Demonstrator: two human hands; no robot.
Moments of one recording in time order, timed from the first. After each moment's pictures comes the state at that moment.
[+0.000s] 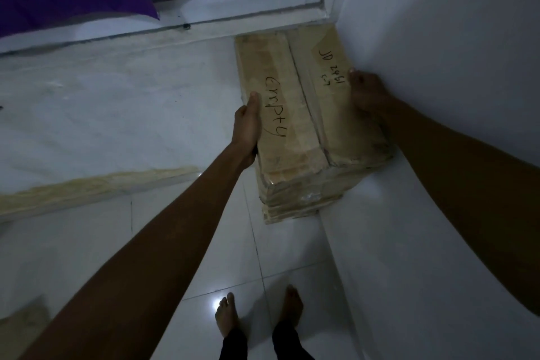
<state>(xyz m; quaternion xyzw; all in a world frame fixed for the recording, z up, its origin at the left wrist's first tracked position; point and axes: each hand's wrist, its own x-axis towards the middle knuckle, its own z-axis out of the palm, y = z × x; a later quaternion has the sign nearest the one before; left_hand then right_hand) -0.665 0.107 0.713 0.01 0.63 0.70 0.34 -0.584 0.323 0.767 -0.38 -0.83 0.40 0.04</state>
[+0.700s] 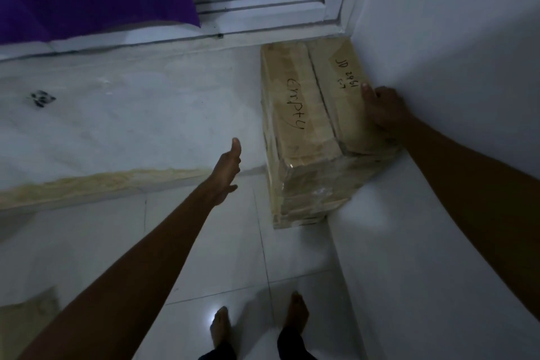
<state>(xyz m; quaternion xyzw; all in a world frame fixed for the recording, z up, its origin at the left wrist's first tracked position) -0.618 -0.015 0.718 -0.08 0.74 0.53 0.40 -0.552 0.303 0.775 -0.41 -0.86 0.31 0.03</state>
